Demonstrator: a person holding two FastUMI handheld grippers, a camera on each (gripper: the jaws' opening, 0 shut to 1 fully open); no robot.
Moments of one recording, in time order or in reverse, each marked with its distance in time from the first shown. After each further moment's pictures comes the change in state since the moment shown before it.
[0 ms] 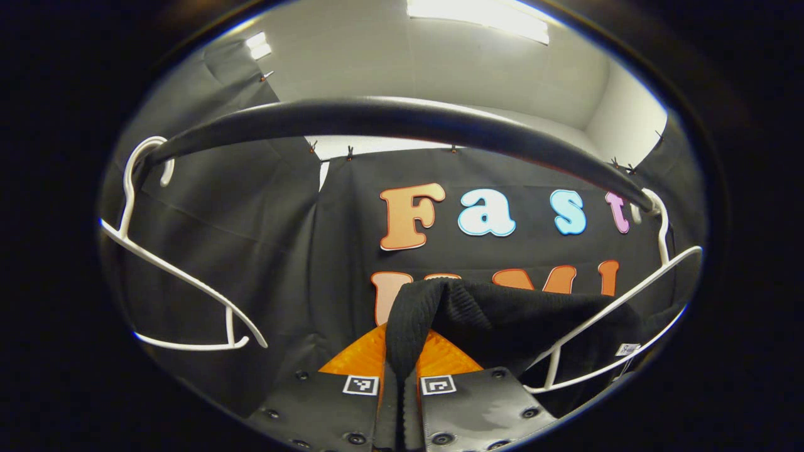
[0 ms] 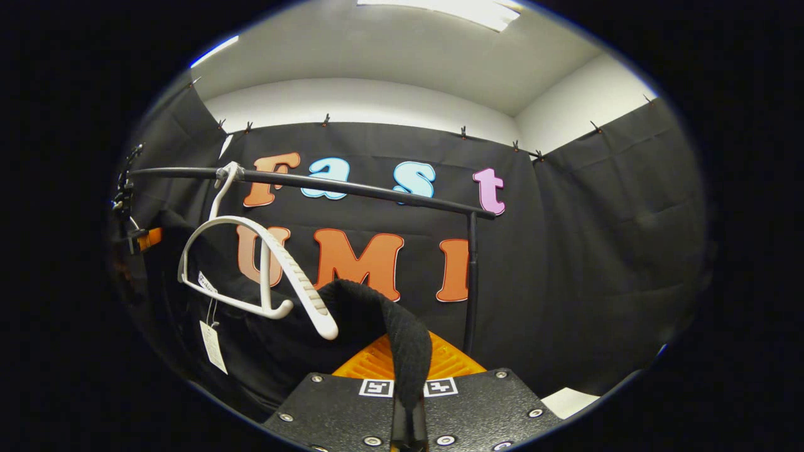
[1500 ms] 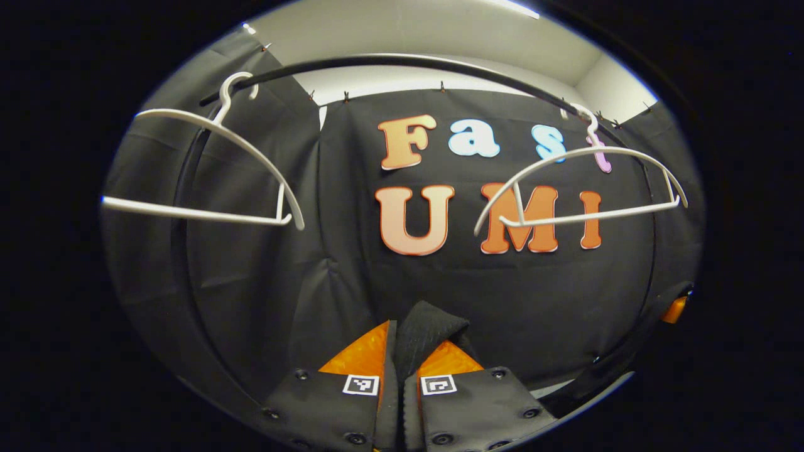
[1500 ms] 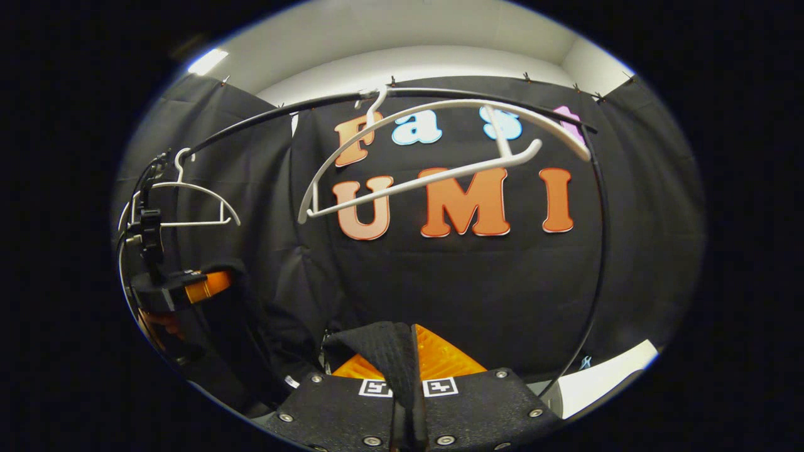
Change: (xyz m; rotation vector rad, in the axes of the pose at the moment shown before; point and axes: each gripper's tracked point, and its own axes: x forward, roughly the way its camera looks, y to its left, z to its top) left arm -0.176 0.016 -0.139 0.041 0.346 -0.036; right arm -0.091 0.210 -0.136 0.122 0.254 0.404
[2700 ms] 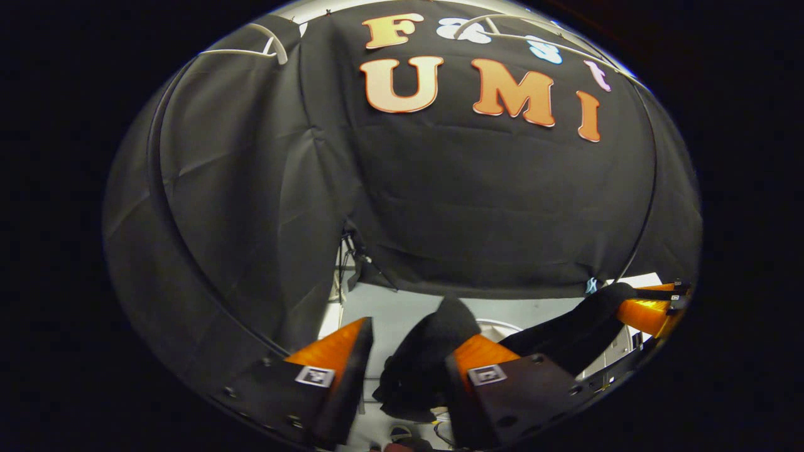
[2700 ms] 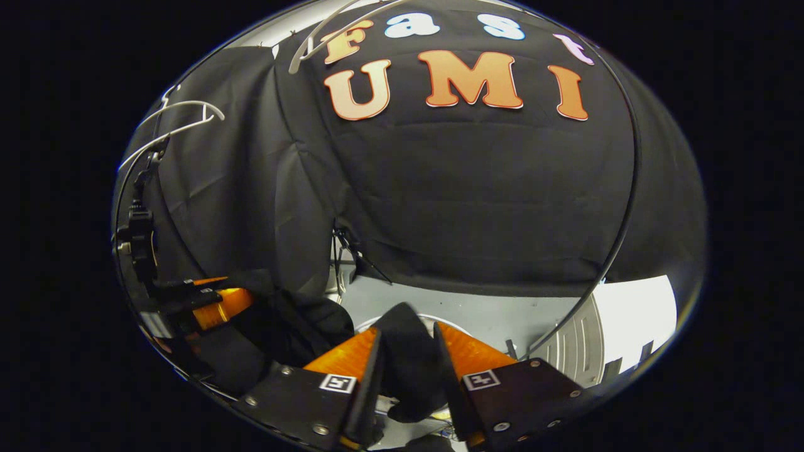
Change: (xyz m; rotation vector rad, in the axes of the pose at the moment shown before) left arm -0.059 -0.008 -0.222 0.030 0.557 -0.012; right arm -0.011 0.030 -0.204 0.071 0.507 -0.003
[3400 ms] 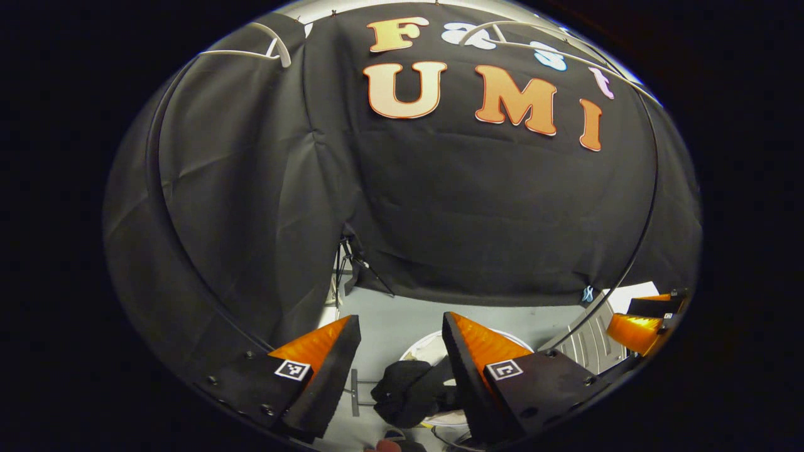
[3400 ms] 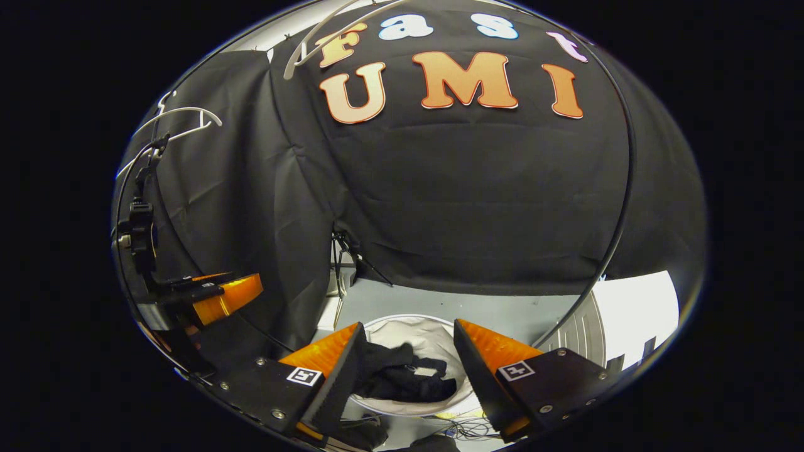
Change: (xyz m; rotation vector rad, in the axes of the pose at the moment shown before) left arm -0.001 -0.005 0.024 -0.034 -0.050 -0.033; right arm -0.005 -0.006 0.006 0.031 -0.018 -0.016
